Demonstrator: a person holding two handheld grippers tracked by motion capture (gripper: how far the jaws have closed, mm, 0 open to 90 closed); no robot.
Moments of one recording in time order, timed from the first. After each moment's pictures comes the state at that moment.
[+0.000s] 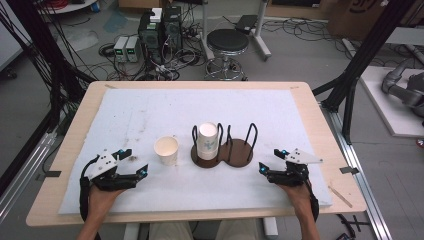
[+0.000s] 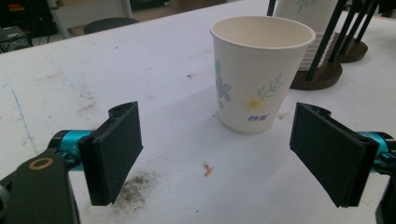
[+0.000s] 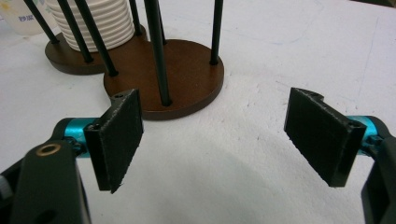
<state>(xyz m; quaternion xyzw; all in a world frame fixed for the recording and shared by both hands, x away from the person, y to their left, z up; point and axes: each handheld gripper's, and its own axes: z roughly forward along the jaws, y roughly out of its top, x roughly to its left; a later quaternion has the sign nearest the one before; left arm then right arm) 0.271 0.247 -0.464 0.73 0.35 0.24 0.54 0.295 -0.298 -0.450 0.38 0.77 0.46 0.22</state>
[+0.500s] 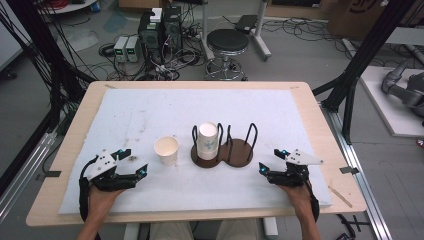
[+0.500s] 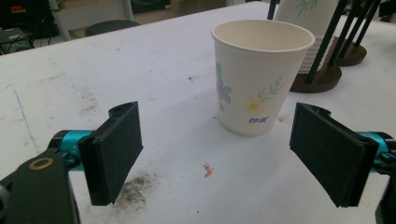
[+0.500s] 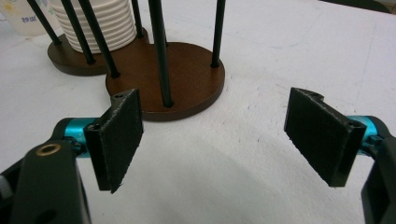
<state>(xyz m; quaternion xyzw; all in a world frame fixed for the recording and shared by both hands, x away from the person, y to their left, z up) 0.270 0.247 -0.464 0.72 0.35 0.25 0.55 0.293 -0.299 -0.450 0.37 0.77 0.46 0.23</state>
